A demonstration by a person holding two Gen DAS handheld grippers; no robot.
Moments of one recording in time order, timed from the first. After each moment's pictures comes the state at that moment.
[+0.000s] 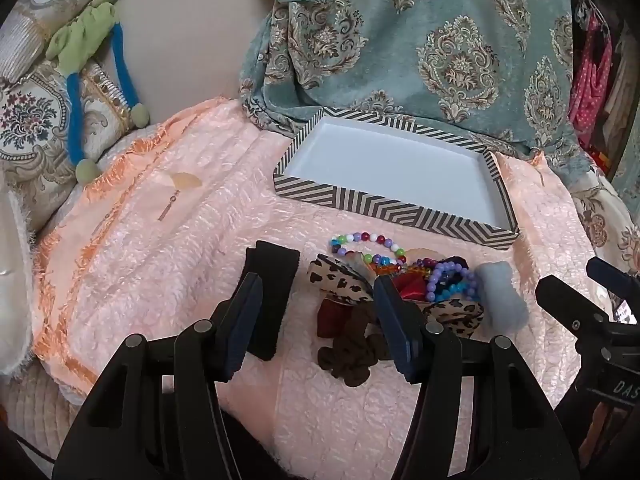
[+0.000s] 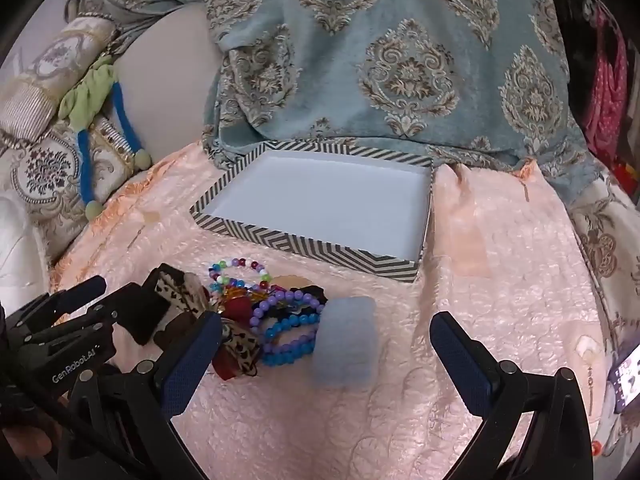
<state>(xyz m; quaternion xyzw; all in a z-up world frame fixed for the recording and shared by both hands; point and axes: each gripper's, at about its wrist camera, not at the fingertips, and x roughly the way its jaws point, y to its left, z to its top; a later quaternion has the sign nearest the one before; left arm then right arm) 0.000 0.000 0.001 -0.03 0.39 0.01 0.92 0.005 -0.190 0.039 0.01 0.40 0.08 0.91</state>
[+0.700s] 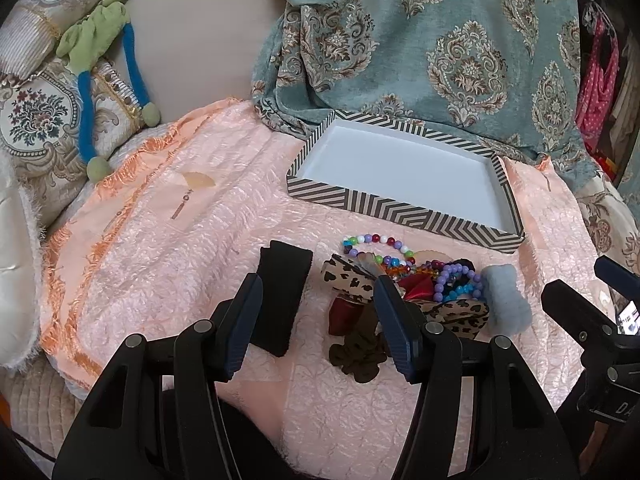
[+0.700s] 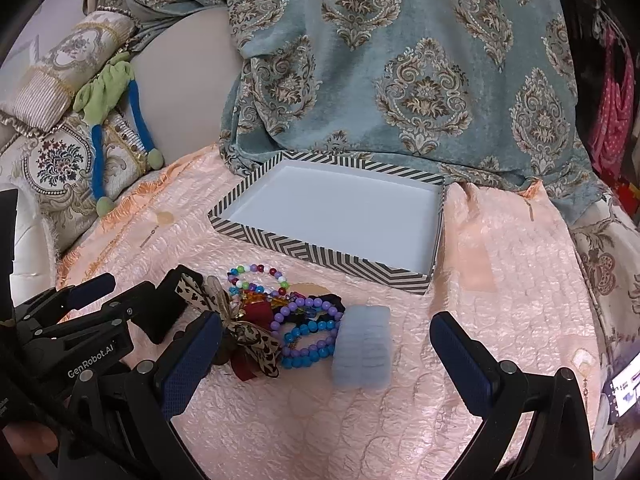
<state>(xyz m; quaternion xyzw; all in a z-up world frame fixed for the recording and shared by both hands) -0.005 0.006 0.006 0.00 0.40 0.04 0.92 -0.007 -0.172 0.050 0.00 0.39 0.09 0.92</state>
